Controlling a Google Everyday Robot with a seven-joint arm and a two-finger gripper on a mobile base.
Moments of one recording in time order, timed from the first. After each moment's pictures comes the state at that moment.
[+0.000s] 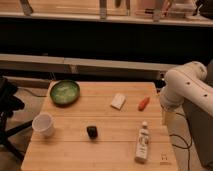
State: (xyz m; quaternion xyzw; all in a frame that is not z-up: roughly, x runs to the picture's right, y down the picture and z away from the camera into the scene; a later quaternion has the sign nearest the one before) arm 0.287 0.109 0.683 -0.28 0.02 0.02 0.96
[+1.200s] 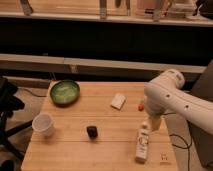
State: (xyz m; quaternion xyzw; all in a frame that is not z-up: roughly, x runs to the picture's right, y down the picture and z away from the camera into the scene) arm 0.202 0.136 0.679 -0.26 0.00 -0.11 0.96
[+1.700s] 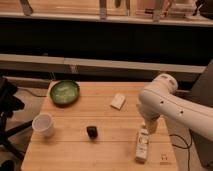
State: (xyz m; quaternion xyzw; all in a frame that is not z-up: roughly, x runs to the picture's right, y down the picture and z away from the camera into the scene) arm 0.188 0.149 0.677 -0.26 -0.01 -0.14 0.96
